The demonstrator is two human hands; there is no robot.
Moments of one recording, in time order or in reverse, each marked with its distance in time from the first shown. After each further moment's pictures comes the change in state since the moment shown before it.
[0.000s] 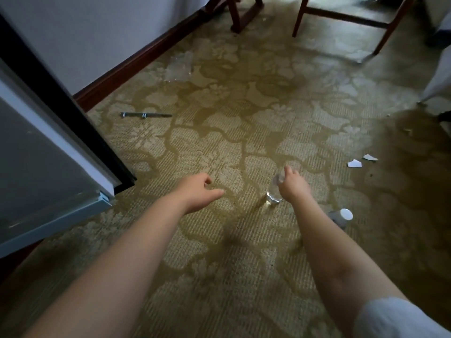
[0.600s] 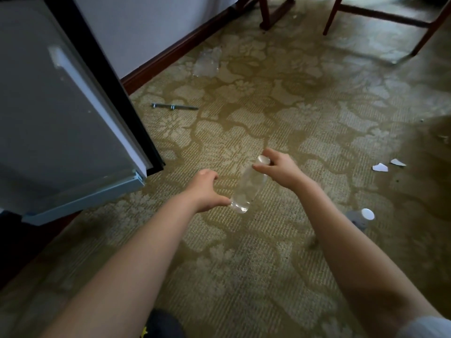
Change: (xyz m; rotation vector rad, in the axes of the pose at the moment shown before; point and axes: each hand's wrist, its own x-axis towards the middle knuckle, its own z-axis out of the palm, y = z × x) left_hand -0.041 -0.025 0.000 -0.055 0.070 -0.074; right_hand -0.069 -0.089 -0.045 0.474 -0.146 -0.539
